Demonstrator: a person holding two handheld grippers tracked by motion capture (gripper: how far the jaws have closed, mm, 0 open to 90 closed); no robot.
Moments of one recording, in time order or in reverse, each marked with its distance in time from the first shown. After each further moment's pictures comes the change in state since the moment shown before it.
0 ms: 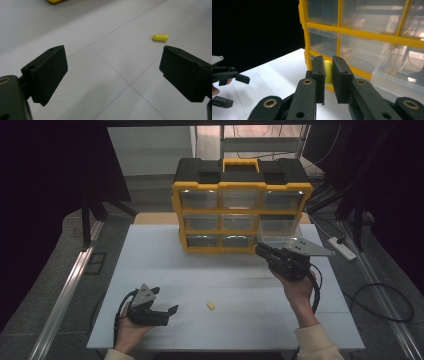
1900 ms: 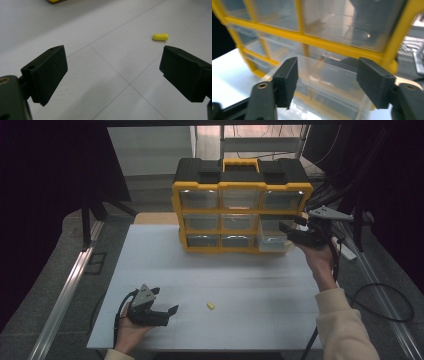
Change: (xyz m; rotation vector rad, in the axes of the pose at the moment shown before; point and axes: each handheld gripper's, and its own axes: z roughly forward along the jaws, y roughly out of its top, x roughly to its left) left arm 0.000 0.000 0.000 0.008 -0.002 0.000; right arm -0.092 0.030 0.005 0.146 -0.265 0.041
